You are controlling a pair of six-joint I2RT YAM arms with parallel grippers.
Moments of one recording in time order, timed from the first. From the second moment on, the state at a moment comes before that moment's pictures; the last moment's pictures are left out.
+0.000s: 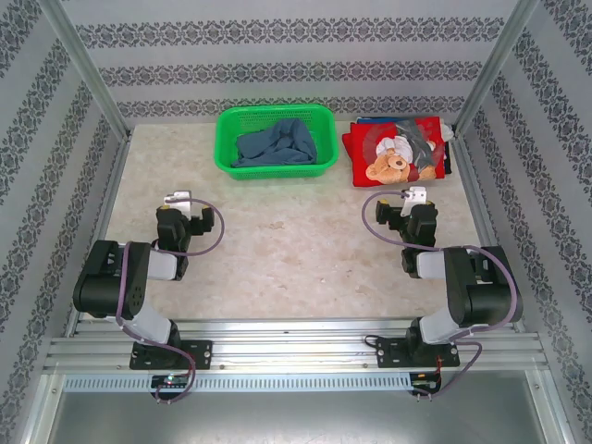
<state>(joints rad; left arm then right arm) 0.00 1.59 0.37 0.86 -0.10 -0.01 0.00 1.52 0.37 0.80 0.03 0.03</state>
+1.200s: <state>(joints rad) -0.11 1.13 0.86 0.12 -0.18 -0.13 0.22 0.98 0.63 0.17 0.13 0.15</state>
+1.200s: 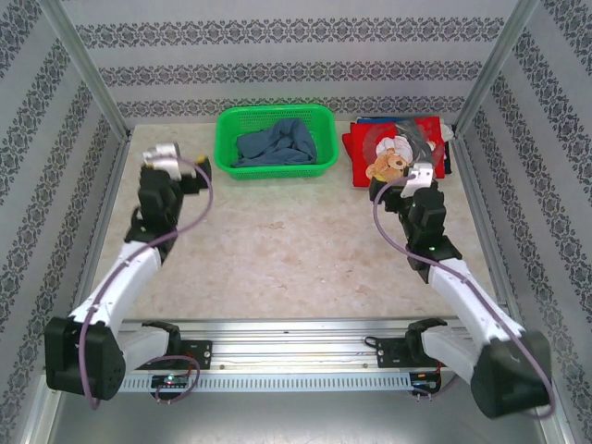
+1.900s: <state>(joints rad) -0.10 1.71 1.29 -0.35 -0.07 -0.30 0.54 1.65 1.44 -0.44 0.08 0.25</state>
